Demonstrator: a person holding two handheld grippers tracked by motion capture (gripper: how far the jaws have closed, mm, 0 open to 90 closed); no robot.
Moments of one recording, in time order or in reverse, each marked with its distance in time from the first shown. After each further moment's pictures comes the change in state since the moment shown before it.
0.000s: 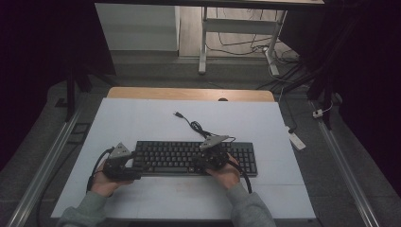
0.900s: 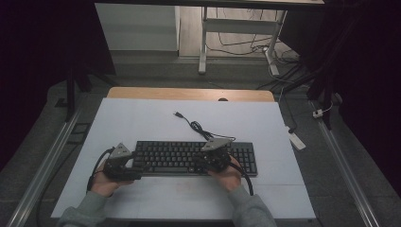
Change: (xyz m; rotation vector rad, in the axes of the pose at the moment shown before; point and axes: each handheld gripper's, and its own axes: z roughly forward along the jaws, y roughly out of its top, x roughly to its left) left arm -0.001 0.000 0.001 0.001 -0.002 0.003; right arm 0.001 -0.009 -0.013 -0.080 -0.059 -0.012
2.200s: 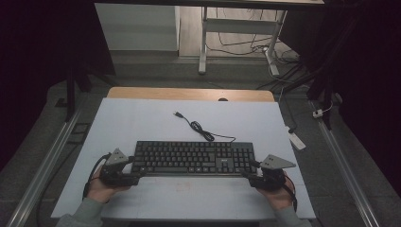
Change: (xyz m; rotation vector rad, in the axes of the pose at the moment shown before) left arm -0.005 -0.018 -0.012 0.010 0.024 -0.010; right arm -0.032 -0.102 -0.122 -0.082 -0.222 0.103
